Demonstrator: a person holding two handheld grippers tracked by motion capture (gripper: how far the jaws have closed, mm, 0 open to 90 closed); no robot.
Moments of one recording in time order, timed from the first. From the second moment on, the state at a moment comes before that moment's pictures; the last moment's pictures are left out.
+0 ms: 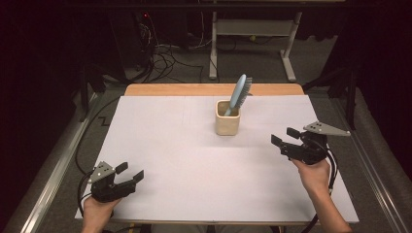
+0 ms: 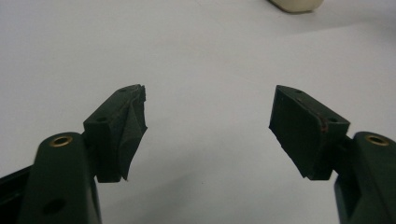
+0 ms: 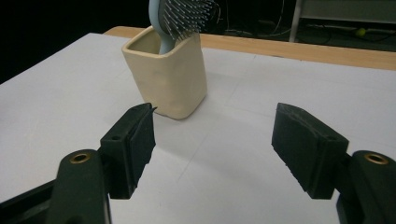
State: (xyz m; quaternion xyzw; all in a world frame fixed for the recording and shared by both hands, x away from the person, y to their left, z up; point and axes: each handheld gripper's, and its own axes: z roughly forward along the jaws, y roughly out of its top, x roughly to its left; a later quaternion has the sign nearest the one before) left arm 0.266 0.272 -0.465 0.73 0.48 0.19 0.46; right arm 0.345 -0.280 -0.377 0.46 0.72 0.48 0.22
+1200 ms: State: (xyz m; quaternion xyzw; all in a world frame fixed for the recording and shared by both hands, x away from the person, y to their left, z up) left arm 0.266 0.272 -0.465 0.73 0.48 0.19 0.46; right arm 0.319 -0.297 -0.393 0.47 0.71 0.49 0.21
